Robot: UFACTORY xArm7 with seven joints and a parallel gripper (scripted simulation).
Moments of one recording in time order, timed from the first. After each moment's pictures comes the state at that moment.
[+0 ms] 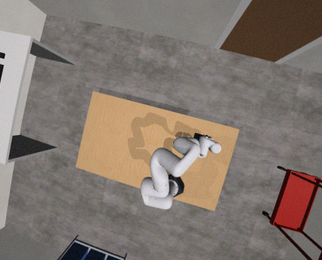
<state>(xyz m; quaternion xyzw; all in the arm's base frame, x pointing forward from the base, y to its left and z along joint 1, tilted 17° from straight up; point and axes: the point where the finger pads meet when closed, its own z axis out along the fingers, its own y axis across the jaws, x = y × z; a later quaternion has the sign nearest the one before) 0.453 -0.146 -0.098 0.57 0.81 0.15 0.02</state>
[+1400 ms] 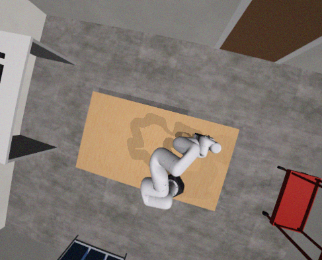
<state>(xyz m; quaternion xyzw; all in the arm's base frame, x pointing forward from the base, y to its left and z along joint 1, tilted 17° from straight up) 0.453 -0.146 -0.098 0.70 0.70 0.15 -0.01</state>
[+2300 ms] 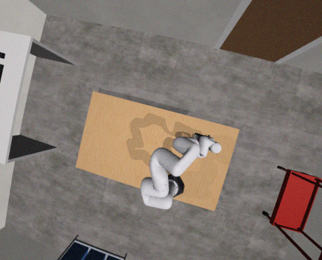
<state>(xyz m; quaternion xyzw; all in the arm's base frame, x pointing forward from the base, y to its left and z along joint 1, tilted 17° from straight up) 0.453 -0.147 -0.098 0.70 0.70 0.14 -0.01</state>
